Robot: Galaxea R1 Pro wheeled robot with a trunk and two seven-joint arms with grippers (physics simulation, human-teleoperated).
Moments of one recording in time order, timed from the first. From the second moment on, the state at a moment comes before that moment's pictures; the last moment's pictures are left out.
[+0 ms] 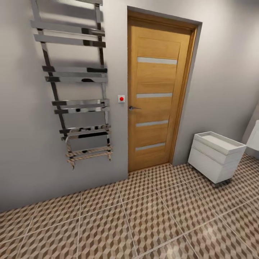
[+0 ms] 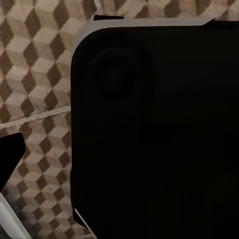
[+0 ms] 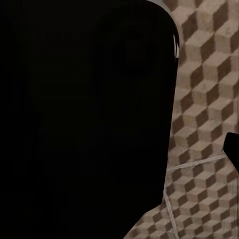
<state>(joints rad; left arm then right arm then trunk) 0.00 0.00 0.01 -0.04 0.04 -0.05 0.00 0.00 0.00 0.01 0.00 0.01 -0.03 0.00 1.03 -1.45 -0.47</state>
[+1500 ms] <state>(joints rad) 0.00 0.00 0.01 -0.04 0.06 -0.05 0.00 0.00 0.00 0.01 0.00 0.01 -0.03 -0.01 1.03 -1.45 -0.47</state>
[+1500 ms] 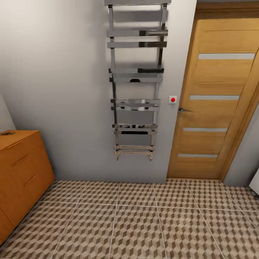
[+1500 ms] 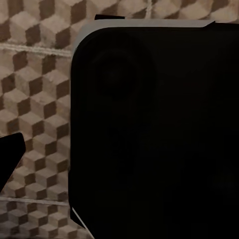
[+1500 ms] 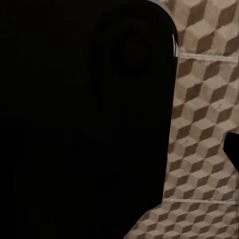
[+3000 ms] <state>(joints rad) 0.00 0.00 0.01 -0.04 0.06 -0.05 0.00 0.00 0.00 0.01 0.00 0.01 -0.03 -0.01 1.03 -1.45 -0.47</state>
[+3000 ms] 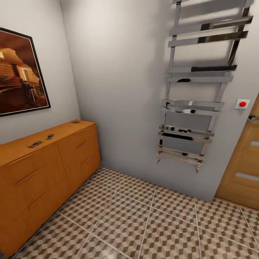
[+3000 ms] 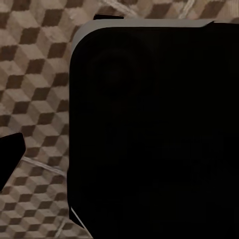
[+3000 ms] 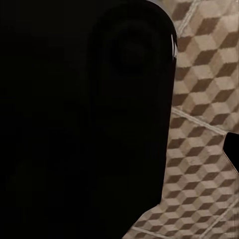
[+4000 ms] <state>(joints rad) 0.00 0.00 0.01 -0.04 0.06 -0.04 -0.01 0.00 0.00 0.01 0.00 0.01 -0.03 -0.01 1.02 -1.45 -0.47</state>
